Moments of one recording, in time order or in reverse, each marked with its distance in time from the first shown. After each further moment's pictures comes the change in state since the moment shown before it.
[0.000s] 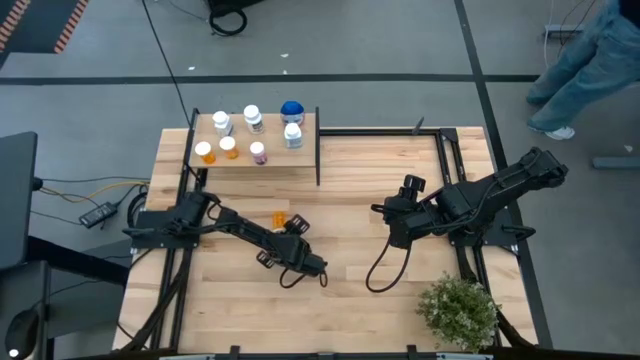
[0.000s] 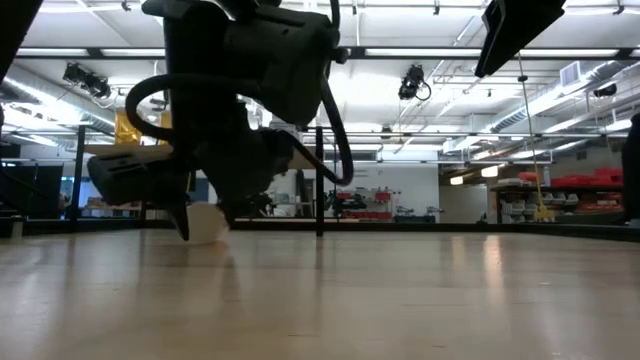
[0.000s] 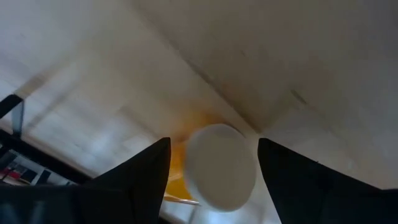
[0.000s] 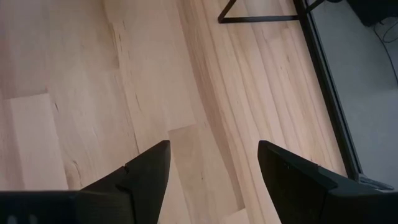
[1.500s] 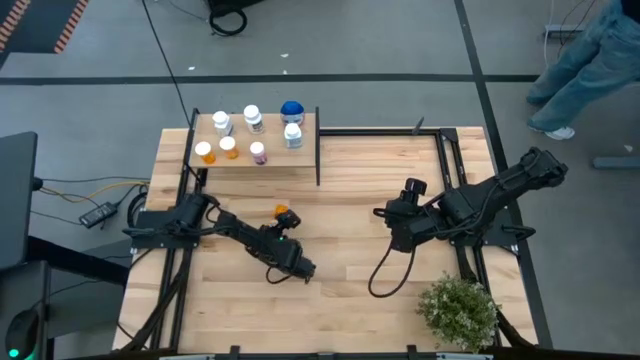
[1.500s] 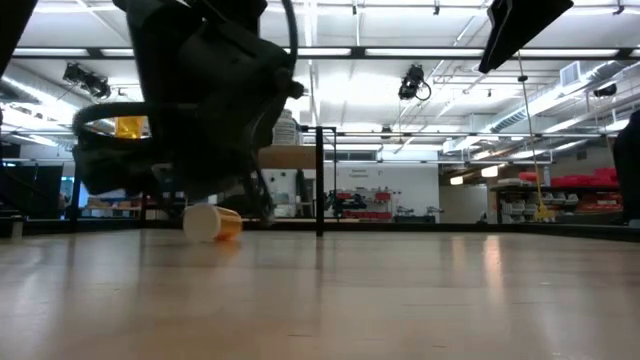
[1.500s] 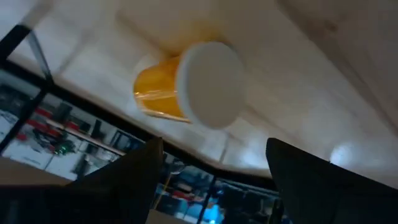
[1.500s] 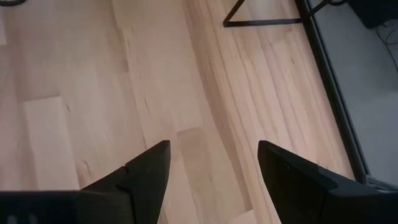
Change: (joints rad) left arm -0.028 -0.004 -0.052 -0.199 -0.193 -0.072; right arm 0.042 0.000 0.000 0.000 0.011 0.046
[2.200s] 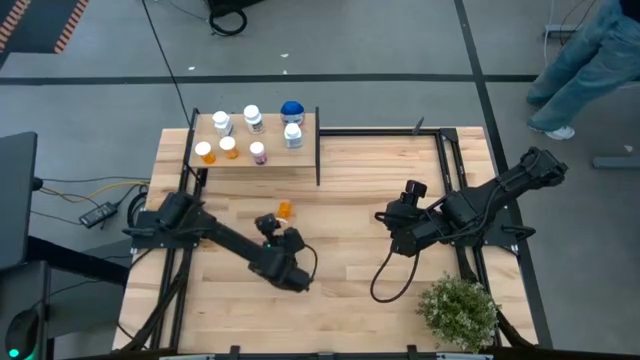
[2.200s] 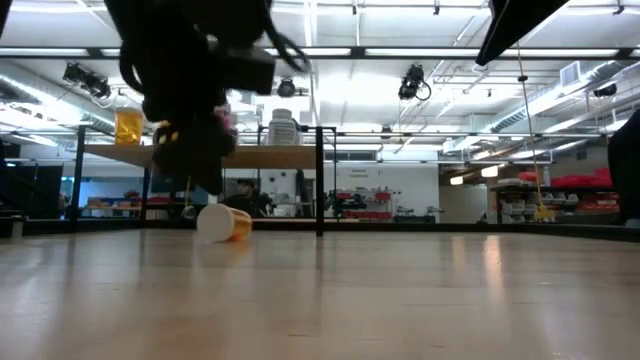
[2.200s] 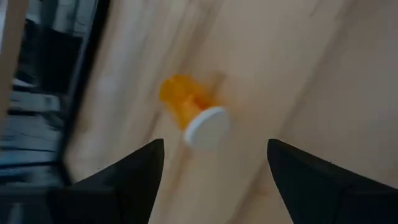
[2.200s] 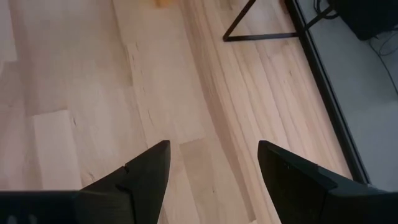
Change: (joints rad) left arm -0.108 -0.128 -0.002 0.167 -0.044 -1.193; right arm 0.037 0.000 0.000 0.028 0.048 0.020
